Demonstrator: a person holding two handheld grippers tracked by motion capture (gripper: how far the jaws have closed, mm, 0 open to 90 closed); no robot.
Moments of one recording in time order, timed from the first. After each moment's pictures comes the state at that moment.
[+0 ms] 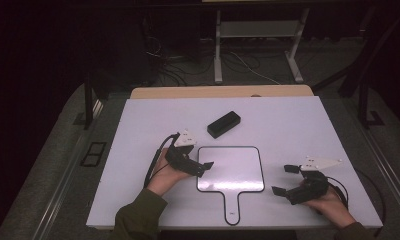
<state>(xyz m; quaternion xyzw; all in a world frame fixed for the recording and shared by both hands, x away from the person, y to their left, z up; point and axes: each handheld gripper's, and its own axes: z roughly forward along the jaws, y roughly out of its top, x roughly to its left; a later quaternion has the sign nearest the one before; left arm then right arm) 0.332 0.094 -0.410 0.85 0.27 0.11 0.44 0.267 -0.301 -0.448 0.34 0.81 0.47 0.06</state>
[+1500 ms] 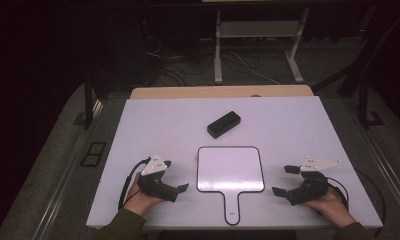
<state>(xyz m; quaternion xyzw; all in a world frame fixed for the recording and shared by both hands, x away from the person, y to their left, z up) 0.279 0.164 -0.440 0.83 0.30 0.12 0.46 0.266 -0.301 -0.450 0.35 0.81 0.46 0.07</state>
